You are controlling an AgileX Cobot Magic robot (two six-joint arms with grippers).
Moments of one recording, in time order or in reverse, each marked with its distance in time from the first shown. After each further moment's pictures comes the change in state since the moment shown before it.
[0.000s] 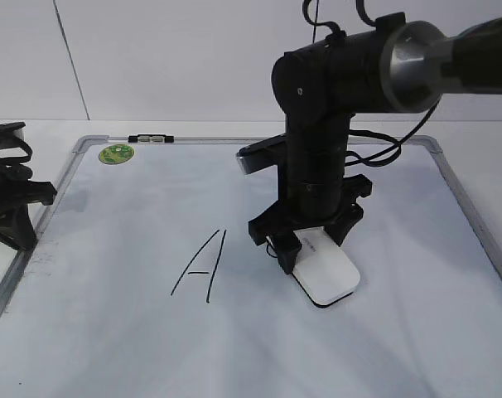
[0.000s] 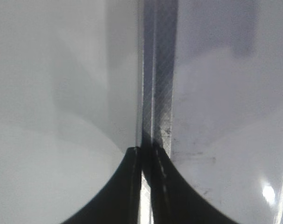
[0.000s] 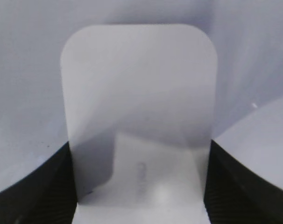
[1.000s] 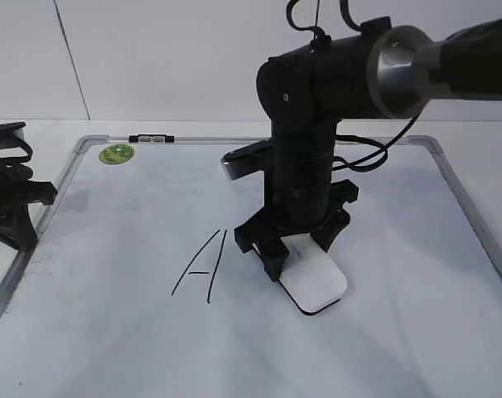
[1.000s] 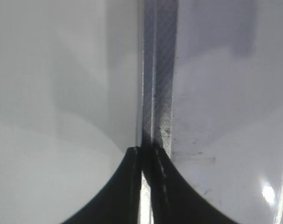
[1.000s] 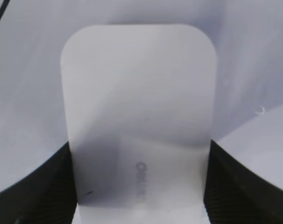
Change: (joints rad) left arm 0.000 0.000 0.000 0.000 0.000 0.000; right arm 0.018 0.002 -0.001 0.008 -0.008 0.000
